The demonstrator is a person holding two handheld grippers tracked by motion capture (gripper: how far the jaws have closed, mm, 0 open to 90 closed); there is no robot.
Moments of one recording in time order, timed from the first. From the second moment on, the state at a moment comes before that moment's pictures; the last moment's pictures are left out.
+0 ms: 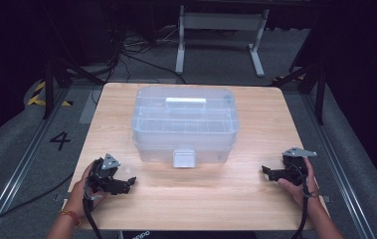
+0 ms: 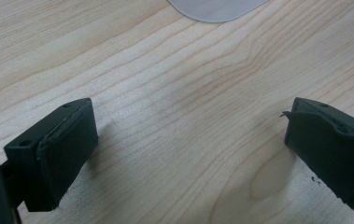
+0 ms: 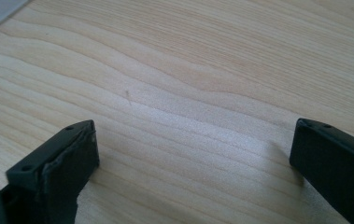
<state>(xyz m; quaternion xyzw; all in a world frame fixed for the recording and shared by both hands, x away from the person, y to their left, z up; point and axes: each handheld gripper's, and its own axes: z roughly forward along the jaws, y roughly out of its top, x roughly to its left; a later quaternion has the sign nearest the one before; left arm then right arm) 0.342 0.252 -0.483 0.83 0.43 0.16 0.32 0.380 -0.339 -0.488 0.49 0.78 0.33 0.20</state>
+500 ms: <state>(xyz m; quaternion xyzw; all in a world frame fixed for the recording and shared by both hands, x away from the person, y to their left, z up) 0.342 0.252 -0.483 0.83 0.43 0.16 0.32 0.379 -0.337 -0.488 0.50 0.78 0.32 0.21</state>
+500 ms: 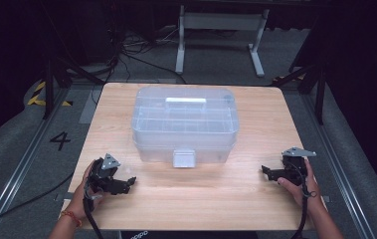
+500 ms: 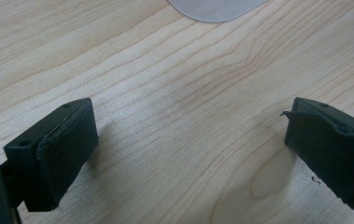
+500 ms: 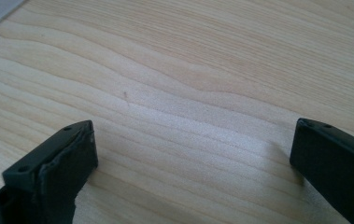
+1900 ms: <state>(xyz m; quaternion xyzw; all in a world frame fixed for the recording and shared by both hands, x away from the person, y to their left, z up) 0.352 0.257 -0.482 0.85 0.40 0.15 0.32 0.386 -0.315 -0.404 0.38 0.80 0.41 0.22</state>
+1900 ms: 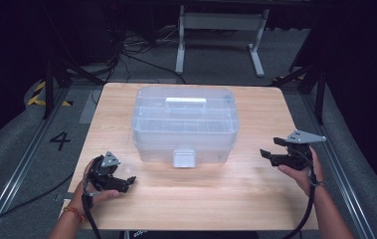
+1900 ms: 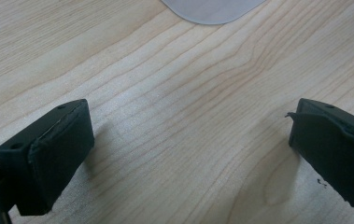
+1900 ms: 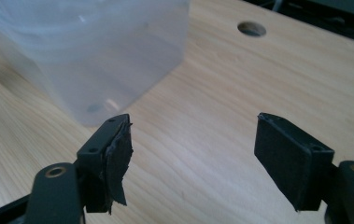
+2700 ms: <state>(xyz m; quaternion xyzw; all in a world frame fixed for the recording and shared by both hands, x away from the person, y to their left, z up) 0.352 0.257 -0.482 0.85 0.40 0.15 0.32 0.414 -0.261 -0.330 0.30 0.81 0.45 0.24</state>
